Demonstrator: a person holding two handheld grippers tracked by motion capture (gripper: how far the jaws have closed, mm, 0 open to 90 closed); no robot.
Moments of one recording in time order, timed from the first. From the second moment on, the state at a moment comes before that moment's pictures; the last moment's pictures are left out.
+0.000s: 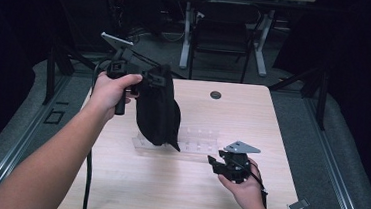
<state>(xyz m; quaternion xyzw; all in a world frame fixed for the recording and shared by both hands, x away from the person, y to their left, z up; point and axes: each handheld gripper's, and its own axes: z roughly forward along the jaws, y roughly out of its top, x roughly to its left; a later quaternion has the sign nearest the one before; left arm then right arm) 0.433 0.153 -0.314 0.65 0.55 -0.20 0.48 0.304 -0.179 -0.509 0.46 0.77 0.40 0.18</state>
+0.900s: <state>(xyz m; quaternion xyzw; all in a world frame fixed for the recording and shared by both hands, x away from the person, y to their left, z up) 0.433 0.148 -0.311 0.66 0.55 -0.19 0.48 0.315 -0.098 -0.469 0.36 0.82 0.42 0.15</state>
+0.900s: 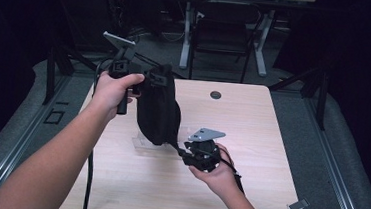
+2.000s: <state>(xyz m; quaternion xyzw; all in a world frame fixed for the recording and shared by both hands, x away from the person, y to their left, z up) 0.431 0.119 -0.310 0.66 0.53 -0.21 0.49 0.310 -0.083 -0.472 0.33 0.83 0.40 0.19</state>
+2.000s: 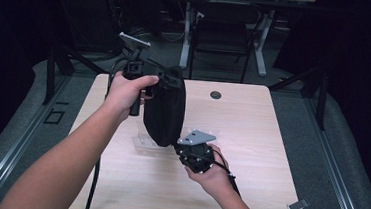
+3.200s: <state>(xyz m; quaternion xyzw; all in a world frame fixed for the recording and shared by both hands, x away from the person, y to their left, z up) 0.417 0.234 -0.342 0.65 0.61 -0.09 0.45 0.316 -0.102 -0.495 0.38 0.82 0.40 0.16</state>
